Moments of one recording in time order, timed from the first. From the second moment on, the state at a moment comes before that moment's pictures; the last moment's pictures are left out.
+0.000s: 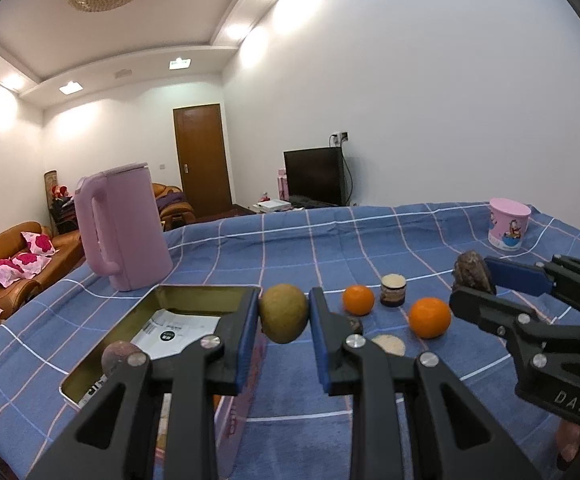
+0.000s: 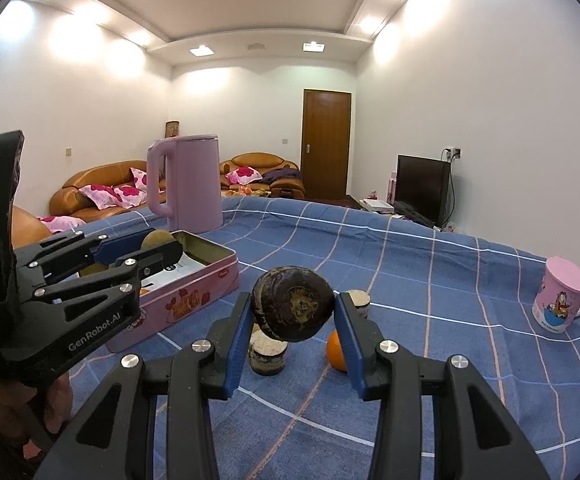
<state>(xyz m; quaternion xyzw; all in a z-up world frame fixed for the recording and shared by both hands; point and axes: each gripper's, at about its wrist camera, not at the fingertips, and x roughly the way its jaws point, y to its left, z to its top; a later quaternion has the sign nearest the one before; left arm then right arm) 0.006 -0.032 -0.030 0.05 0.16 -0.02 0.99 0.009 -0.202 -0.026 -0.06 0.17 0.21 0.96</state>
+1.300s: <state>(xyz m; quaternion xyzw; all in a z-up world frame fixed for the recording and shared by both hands) 0.032 0.075 -0.036 0.01 0.23 0.10 0.97 0.052 -0.091 -0.008 -0.11 0.19 0.31 0.93</state>
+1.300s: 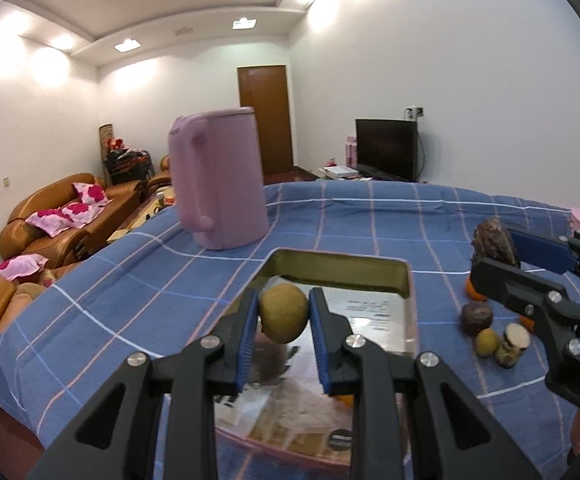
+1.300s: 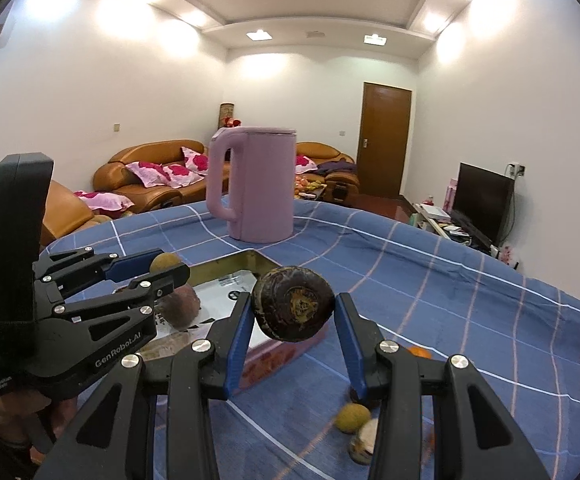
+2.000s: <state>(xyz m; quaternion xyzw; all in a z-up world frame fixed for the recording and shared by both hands) 0.044 0.084 -0.051 0.01 0.26 0.11 0.96 0.083 -0.044 -0.042 -0.13 0.25 0.33 0.90</state>
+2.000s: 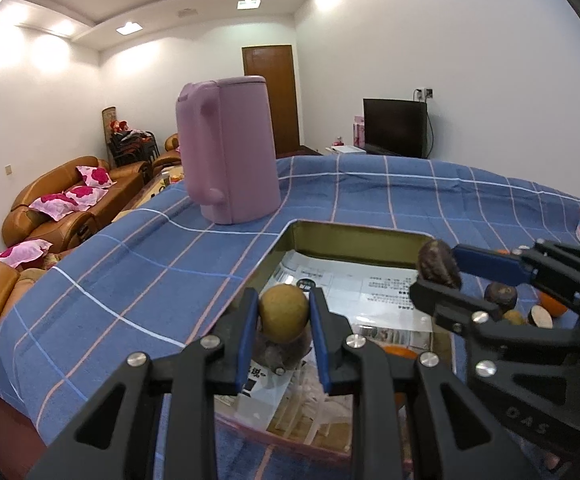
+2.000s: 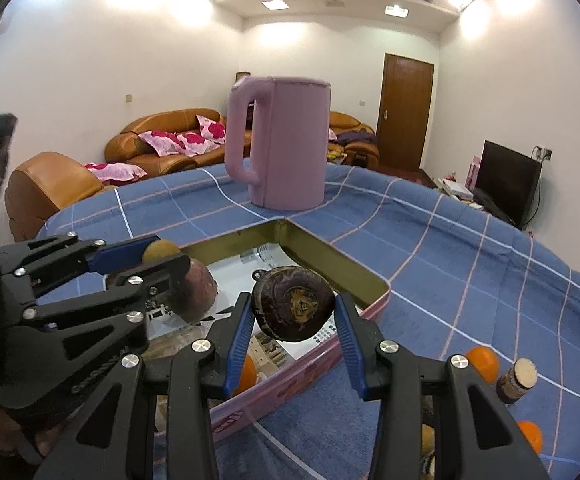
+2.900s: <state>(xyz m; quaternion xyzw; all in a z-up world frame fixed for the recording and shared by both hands) 0.053 0.089 -0.062 0.00 0.30 0.10 0.95 0.097 -0.030 -0.054 -0.13 0.29 0.34 0.88</state>
